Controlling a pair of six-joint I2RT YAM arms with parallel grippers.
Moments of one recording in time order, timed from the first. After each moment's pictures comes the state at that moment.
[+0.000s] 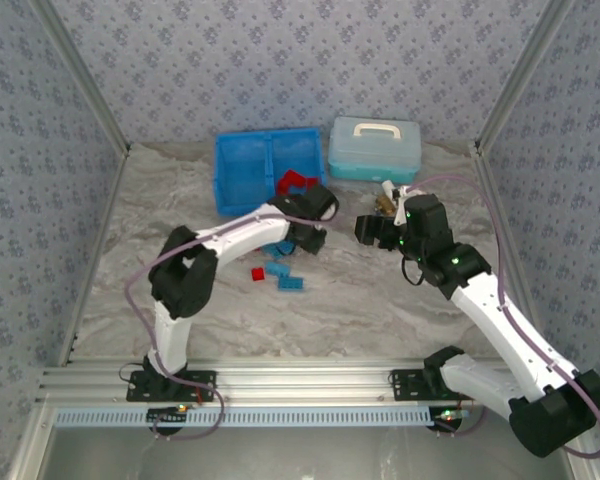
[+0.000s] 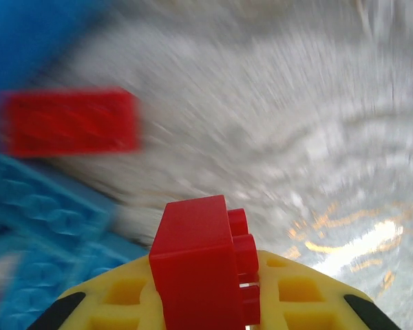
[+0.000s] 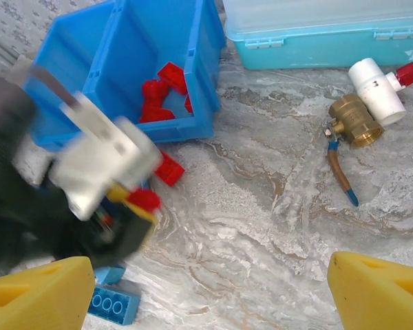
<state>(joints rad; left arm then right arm) -0.79 1.99 1.64 -0.75 -0.13 -0.18 0.44 0.99 0.94 -0.53 0.01 0.40</state>
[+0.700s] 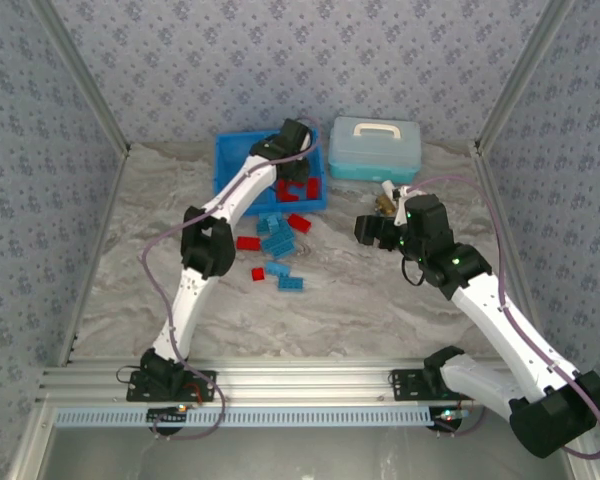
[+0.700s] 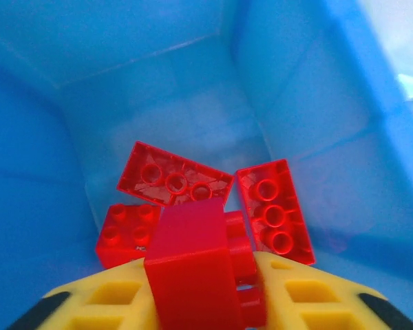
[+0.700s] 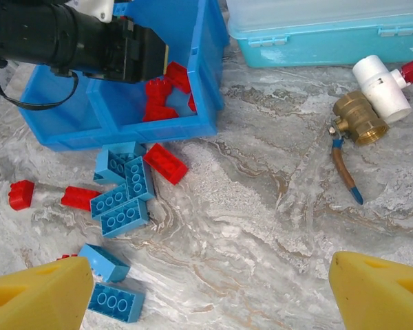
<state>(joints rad) -0.53 2.52 2.48 -0.89 -0.10 -0.23 0.44 0.99 0.94 -0.53 0.00 0.41</state>
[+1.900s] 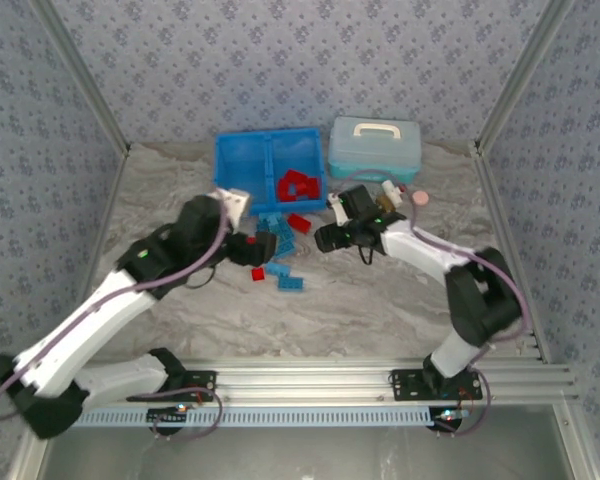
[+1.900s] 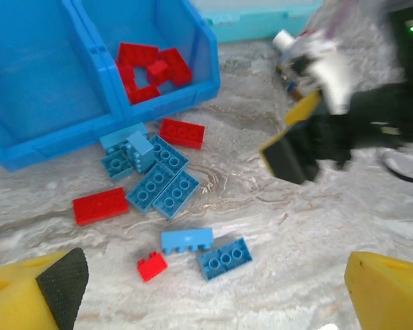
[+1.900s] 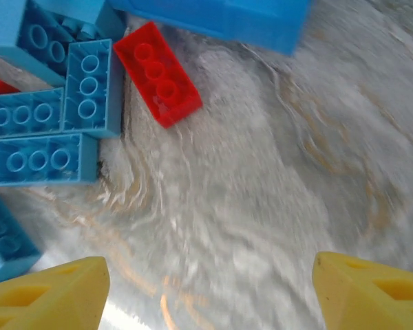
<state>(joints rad) -0.76 0.98 1.17 -0.81 -0.12 -0.33 0.54 1.70 1.13 -0.36 -0.07 0.09</state>
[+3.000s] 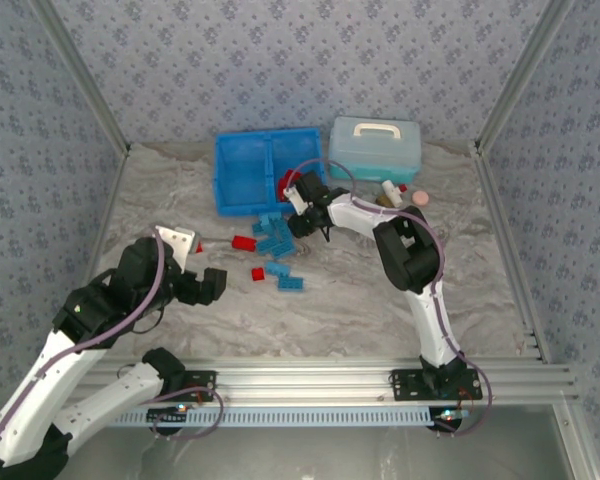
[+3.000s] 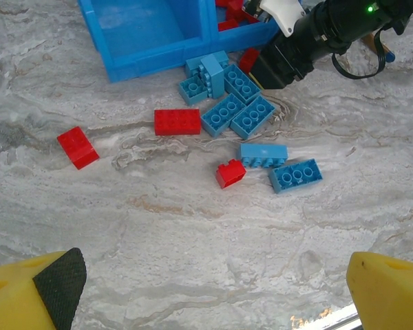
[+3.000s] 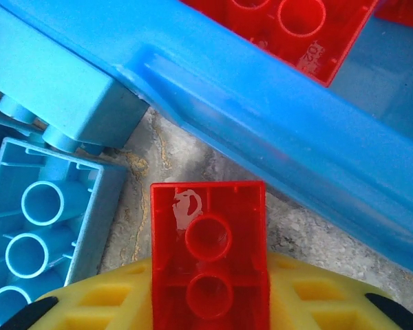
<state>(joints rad) -0.67 0.70 1.06 -1.10 -0.17 -0.30 0.60 2.22 1.64 -0.47 -0.06 -0.04</state>
